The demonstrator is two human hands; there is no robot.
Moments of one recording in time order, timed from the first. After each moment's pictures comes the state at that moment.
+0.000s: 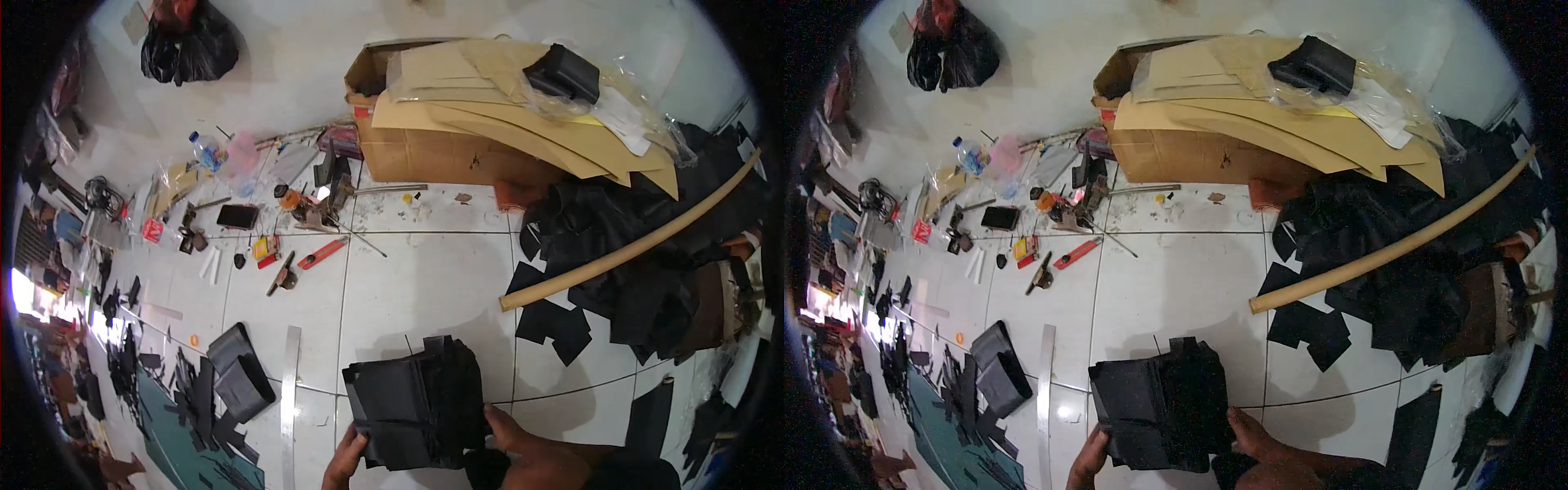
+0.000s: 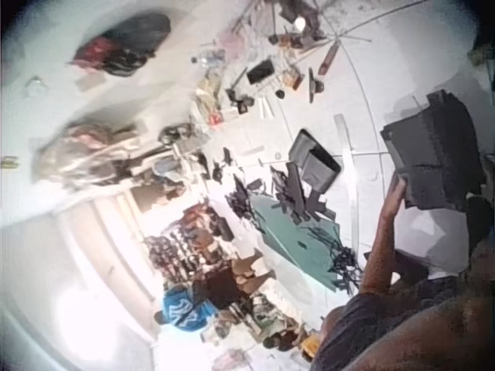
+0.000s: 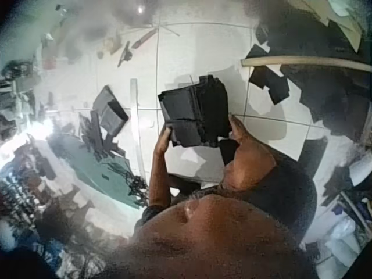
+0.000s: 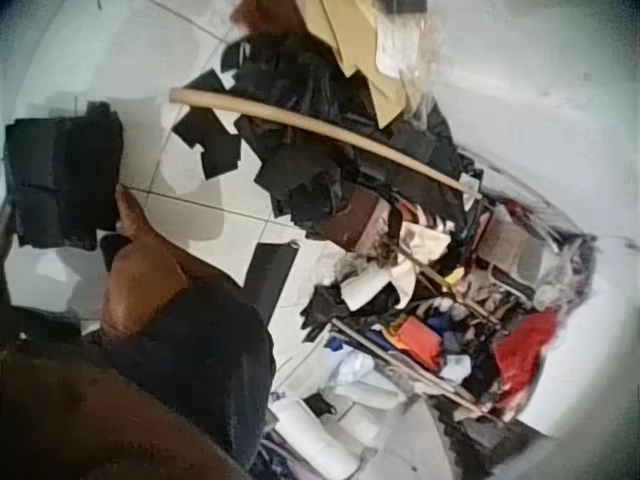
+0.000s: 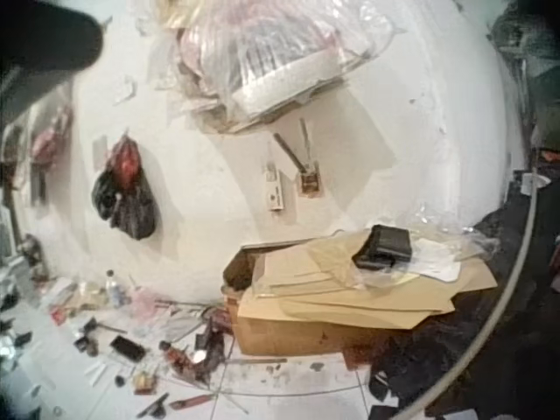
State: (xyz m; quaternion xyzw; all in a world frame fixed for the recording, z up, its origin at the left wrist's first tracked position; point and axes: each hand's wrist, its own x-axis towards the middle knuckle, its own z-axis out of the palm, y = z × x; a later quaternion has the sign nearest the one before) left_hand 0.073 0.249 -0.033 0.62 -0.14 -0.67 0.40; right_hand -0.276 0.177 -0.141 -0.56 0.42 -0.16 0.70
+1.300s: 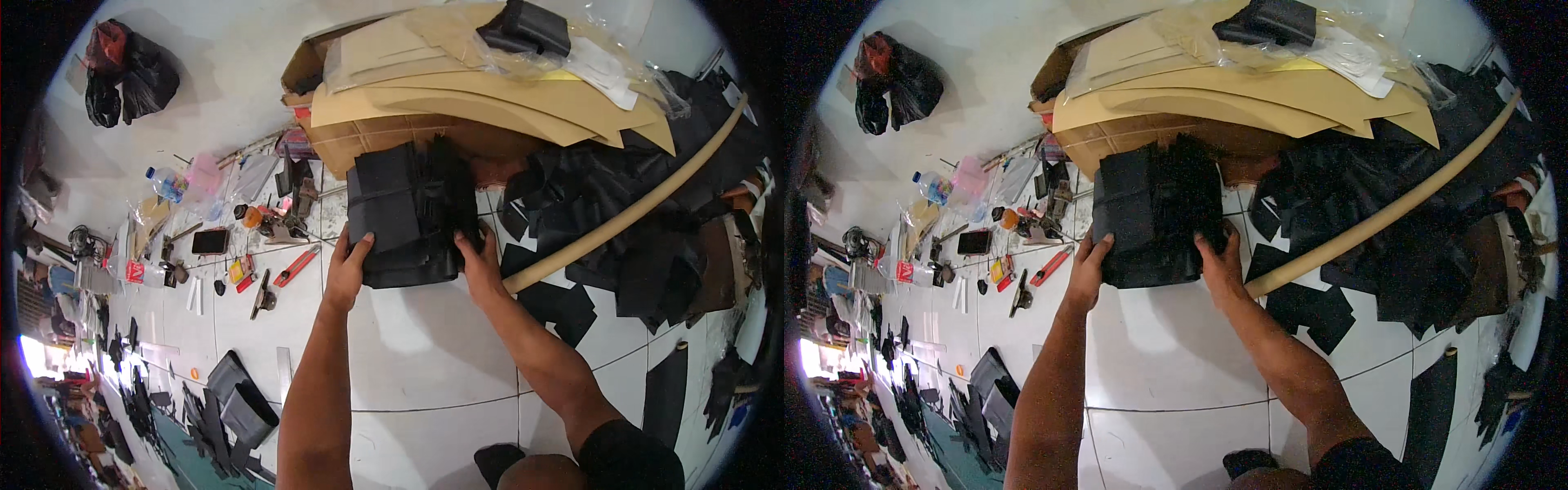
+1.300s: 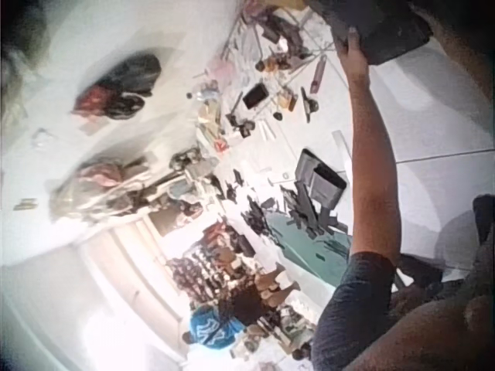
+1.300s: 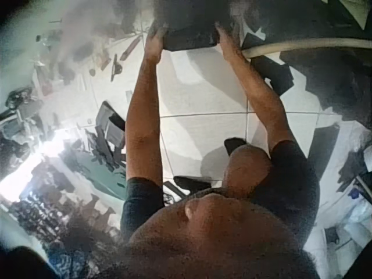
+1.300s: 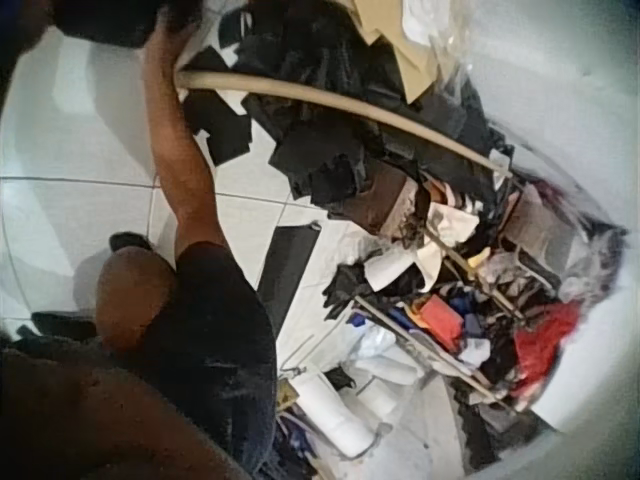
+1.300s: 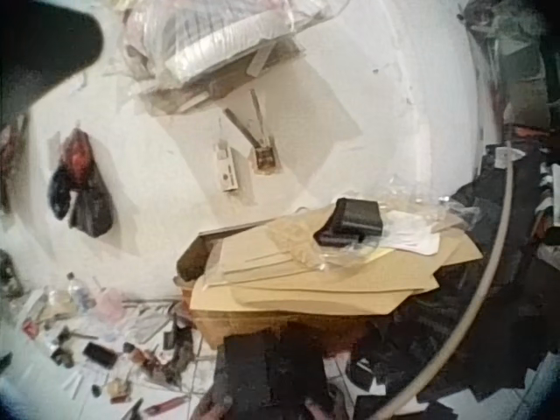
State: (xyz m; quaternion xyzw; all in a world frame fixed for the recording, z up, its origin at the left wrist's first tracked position) left_hand 0.058 -0.125 -0.015 0.59 -0.40 -0.53 0.46; right_hand -0.170 -0.120 -0.060 -0.29 0.55 -0.51 0.60
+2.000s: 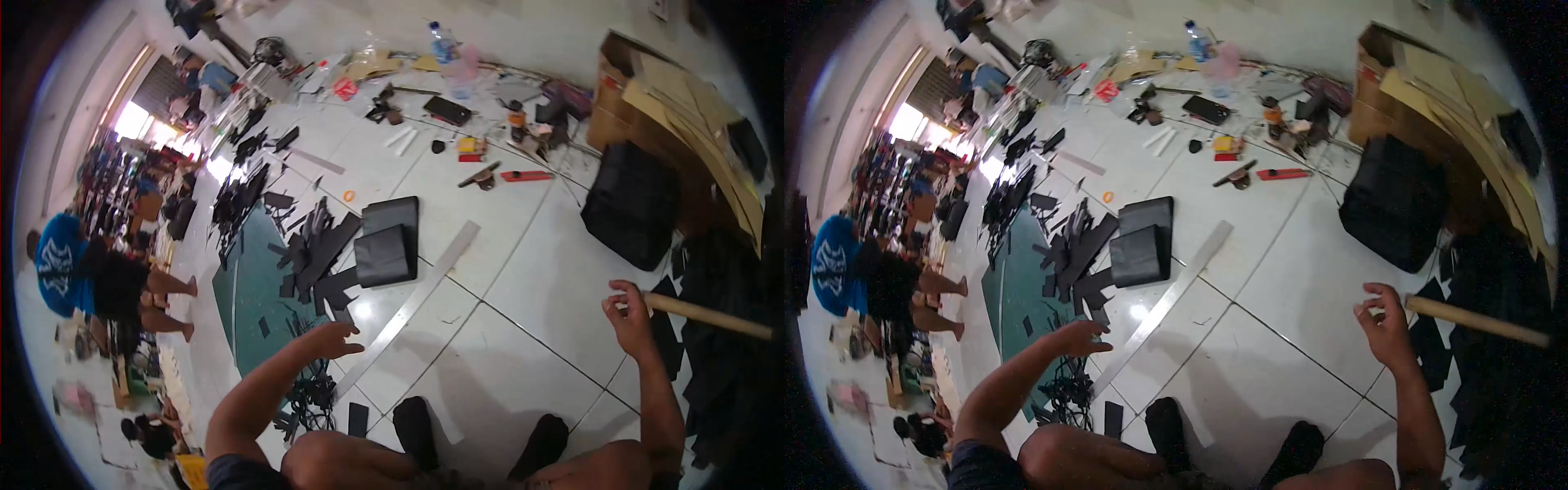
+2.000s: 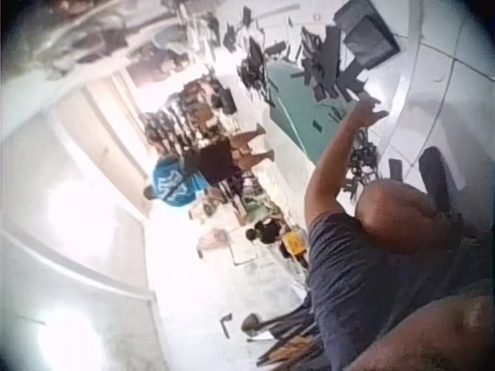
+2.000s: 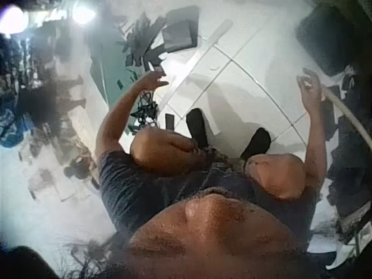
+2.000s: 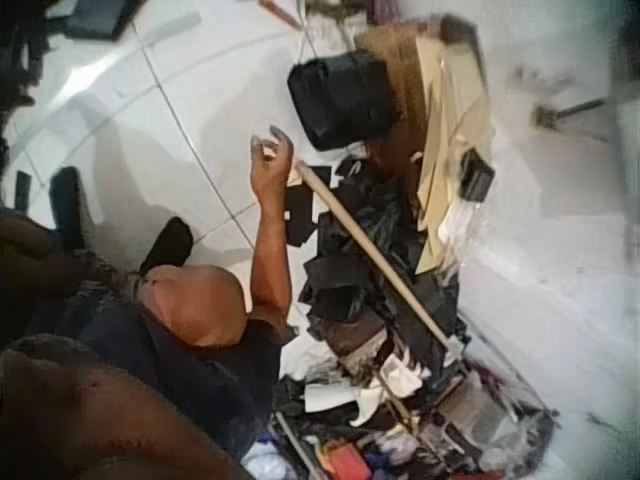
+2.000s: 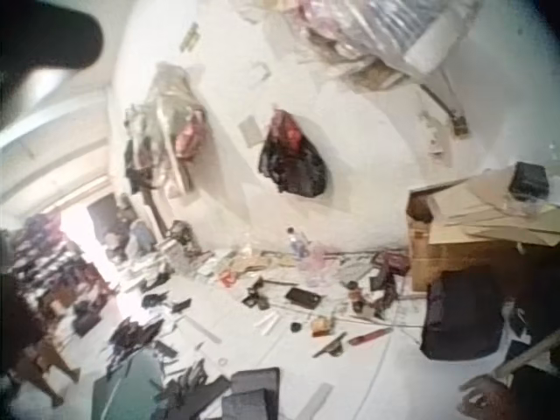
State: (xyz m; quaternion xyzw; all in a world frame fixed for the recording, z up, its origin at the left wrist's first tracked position) left_hand 0.280 0.386 0.071 0.79 -0.48 -0.36 -0.12; right_hand -0.175 0.012 0.035 -0.73 0.41 -0.21 0.50
